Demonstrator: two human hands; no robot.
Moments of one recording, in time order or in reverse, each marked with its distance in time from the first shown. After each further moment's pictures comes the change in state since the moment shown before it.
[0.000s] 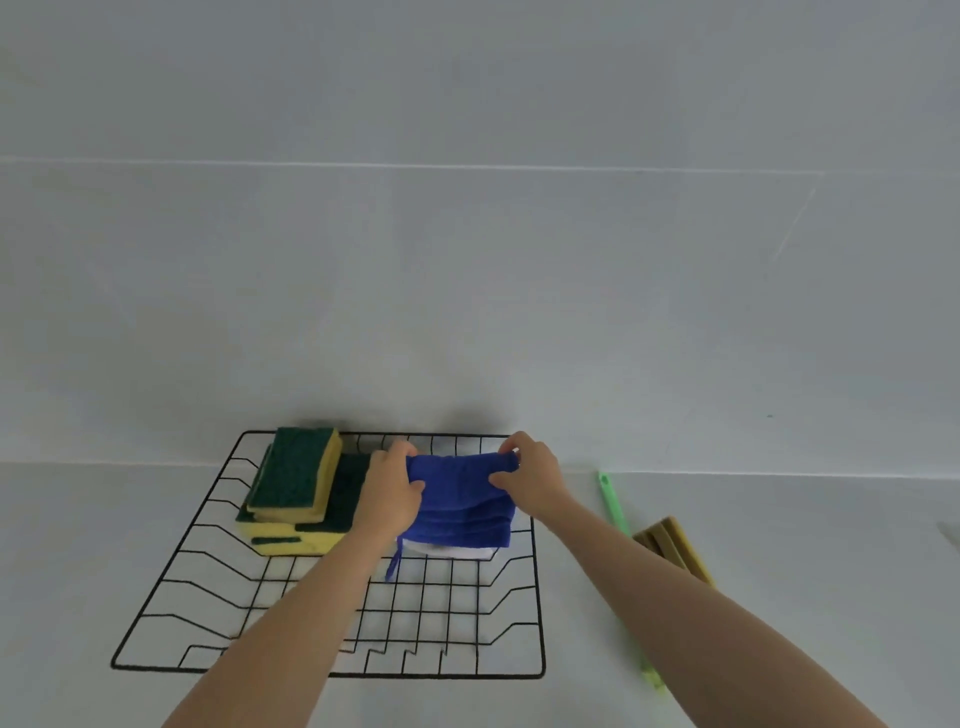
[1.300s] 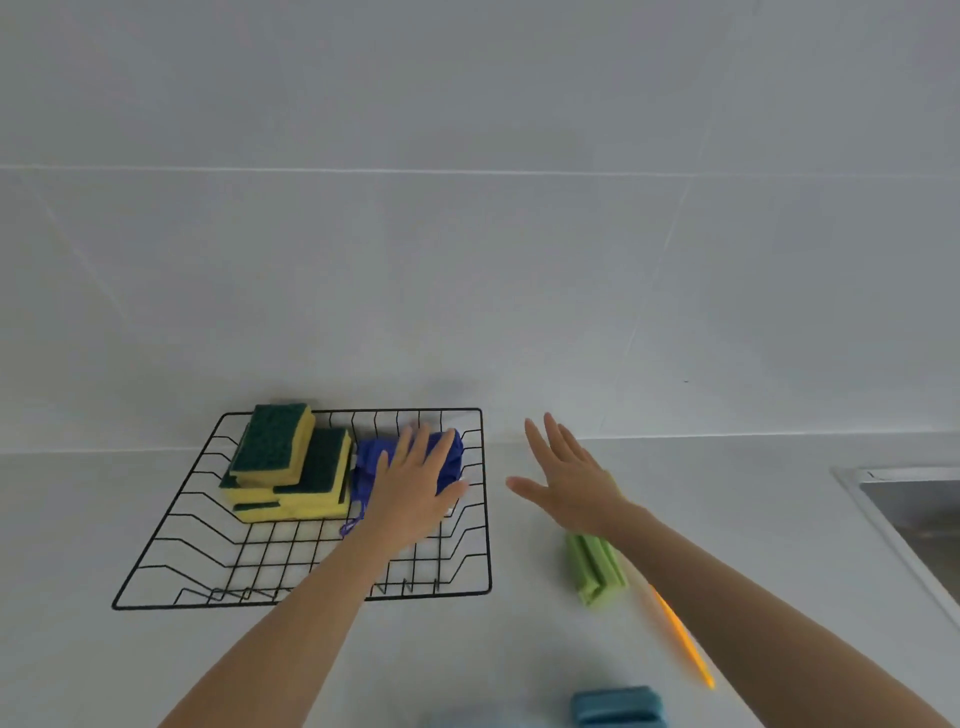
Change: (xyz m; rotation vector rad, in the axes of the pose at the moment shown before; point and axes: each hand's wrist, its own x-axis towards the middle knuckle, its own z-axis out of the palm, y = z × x) left_hand -0.071 0.041 0.012 0.448 -0.197 0.319; right_hand -0.107 0.036 -0.073 -0.589 -0.133 -0.154
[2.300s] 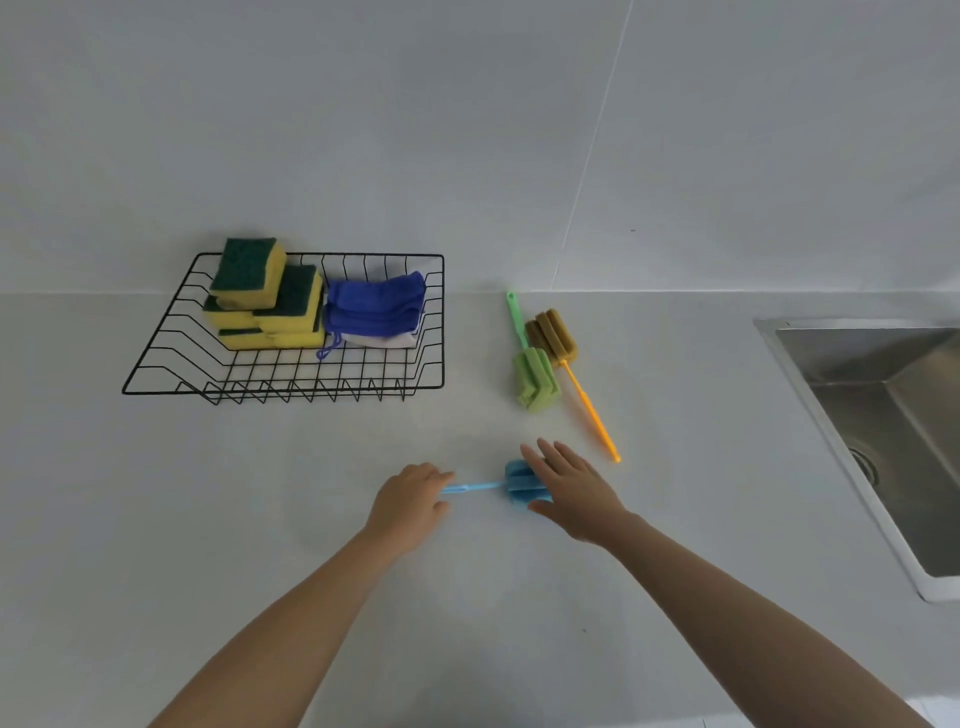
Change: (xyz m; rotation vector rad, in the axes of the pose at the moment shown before) left_hand -0.173 0.050 0.124 -0.034 -0.283 0.040; right_hand -0.167 0.061 0.133 -0.137 -0.176 -0.008
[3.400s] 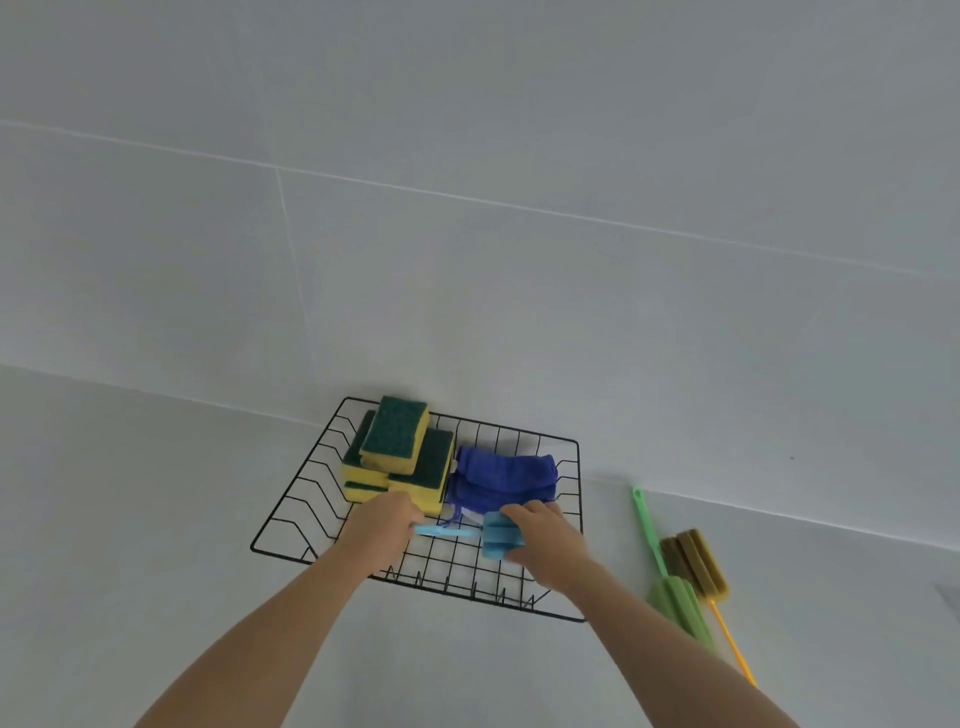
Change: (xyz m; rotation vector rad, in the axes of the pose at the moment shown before) left_hand 0.060 -0.177 -0.161 0.101 0.212 -0.133; right_hand 0.181 -0.158 -0.121 -0.011 0.114 -0.098
